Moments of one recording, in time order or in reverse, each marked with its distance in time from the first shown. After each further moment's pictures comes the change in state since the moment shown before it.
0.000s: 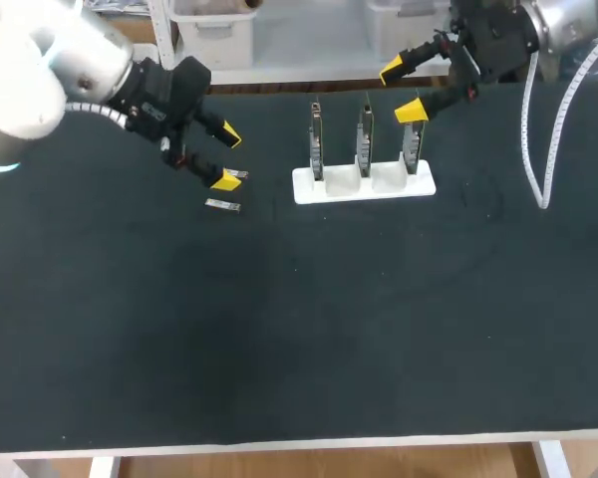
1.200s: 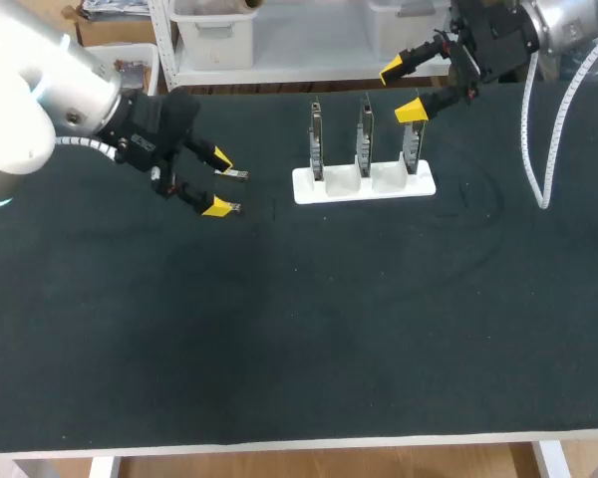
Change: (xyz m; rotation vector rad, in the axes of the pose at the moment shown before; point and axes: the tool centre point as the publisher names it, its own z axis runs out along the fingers) left arm 0.026 -0.024 0.012 0.006 -0.057 -0.038; right arm 0.000 0.000 0.000 0.000 0.000 0.000
